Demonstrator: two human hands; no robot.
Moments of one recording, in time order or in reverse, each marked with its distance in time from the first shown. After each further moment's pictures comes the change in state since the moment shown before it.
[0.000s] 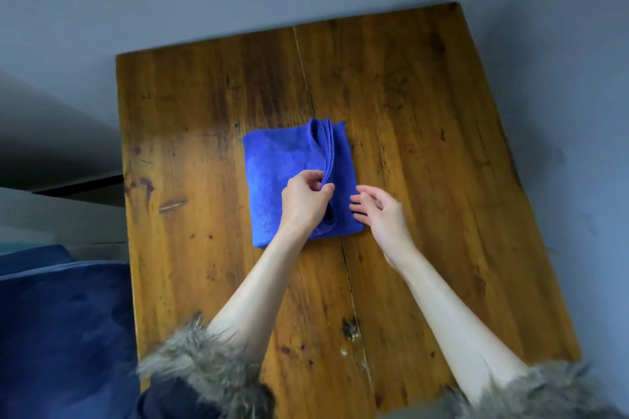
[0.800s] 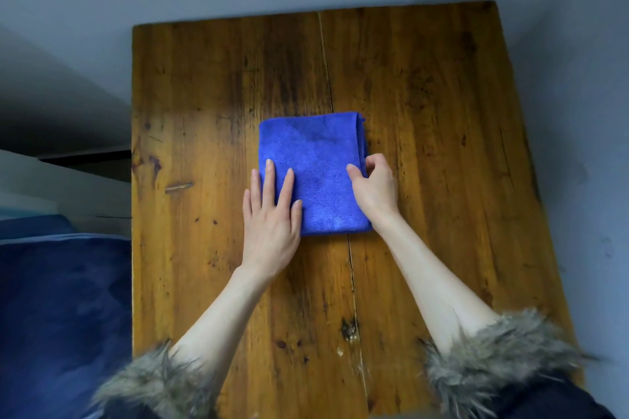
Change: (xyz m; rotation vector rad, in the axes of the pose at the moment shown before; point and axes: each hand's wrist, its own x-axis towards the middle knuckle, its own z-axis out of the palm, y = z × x) left_hand -0.010 -0.090 -0.030 0.731 0.162 0.393; right_hand 0.035 -0.032 0.034 -0.427 0.091 -0.092
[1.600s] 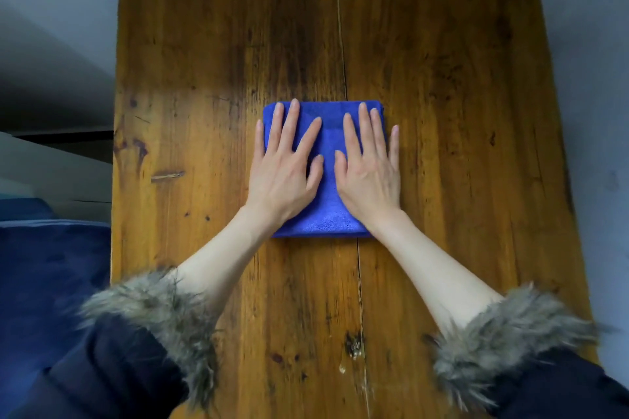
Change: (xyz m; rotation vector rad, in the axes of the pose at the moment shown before) left_hand 0.074 -0.003 0.003 0.141 0.093 0.192; right_hand 0.029 0.022 0.036 -0.805 0.155 -0.695
